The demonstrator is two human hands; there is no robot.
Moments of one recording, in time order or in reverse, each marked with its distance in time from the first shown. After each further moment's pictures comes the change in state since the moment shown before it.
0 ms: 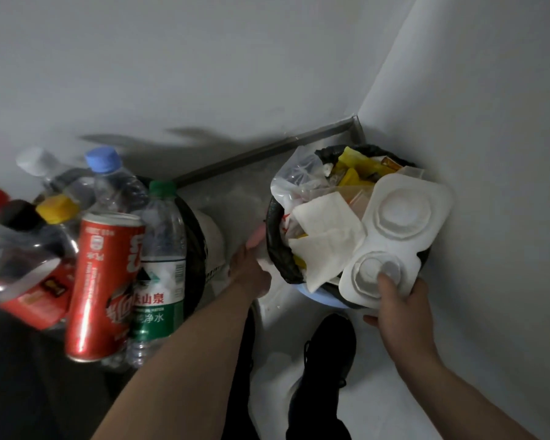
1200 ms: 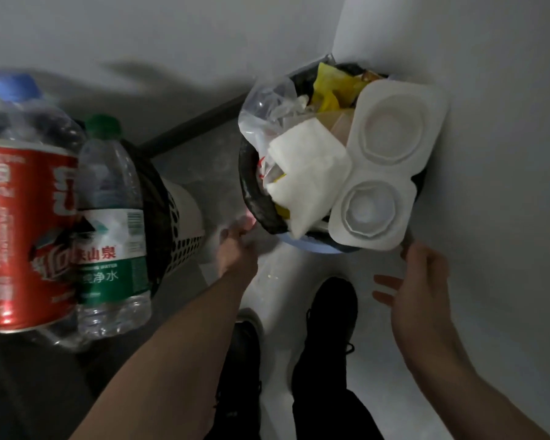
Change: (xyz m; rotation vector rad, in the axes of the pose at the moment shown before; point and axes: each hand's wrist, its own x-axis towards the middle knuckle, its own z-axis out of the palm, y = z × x) left_hand -0.009 -0.037 0.049 -0.094 0.243 0.064; right_hand -0.039 0.044 -0.020 0.189 0.108 -0.043
